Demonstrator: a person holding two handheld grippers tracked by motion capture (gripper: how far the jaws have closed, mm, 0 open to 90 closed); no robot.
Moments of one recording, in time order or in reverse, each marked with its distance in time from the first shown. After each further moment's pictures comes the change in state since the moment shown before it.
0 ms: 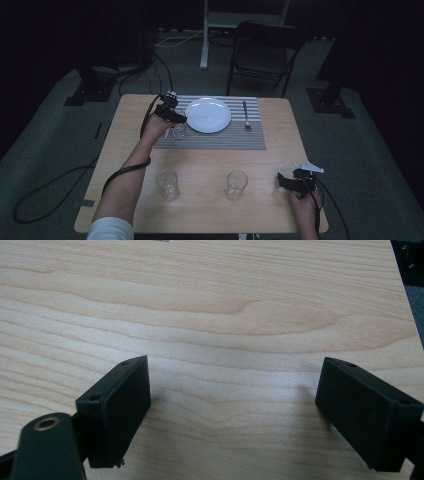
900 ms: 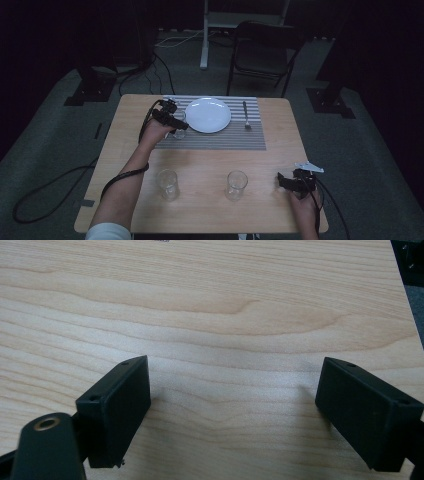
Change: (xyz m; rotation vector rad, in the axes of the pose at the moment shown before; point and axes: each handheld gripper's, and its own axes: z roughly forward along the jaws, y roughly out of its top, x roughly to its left) left arm -0.004 -0.018 0.002 0.023 0.002 0.014; right arm 0.000 0.000 0.000 0.000 0.000 0.000
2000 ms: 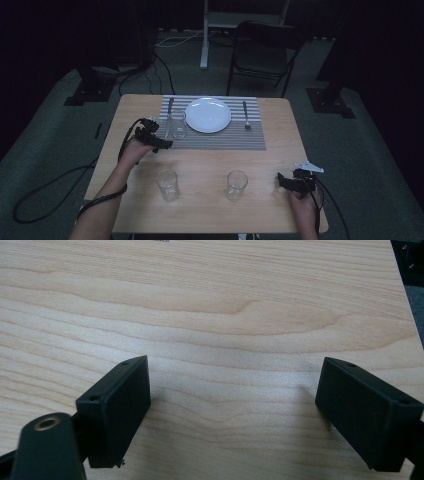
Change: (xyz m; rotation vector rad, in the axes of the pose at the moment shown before) left arm 0.021 -0.084 -0.022 -0.005 -0.073 -0.034; right arm 0.000 0.000 0.000 -0.001 0.000 -0.001
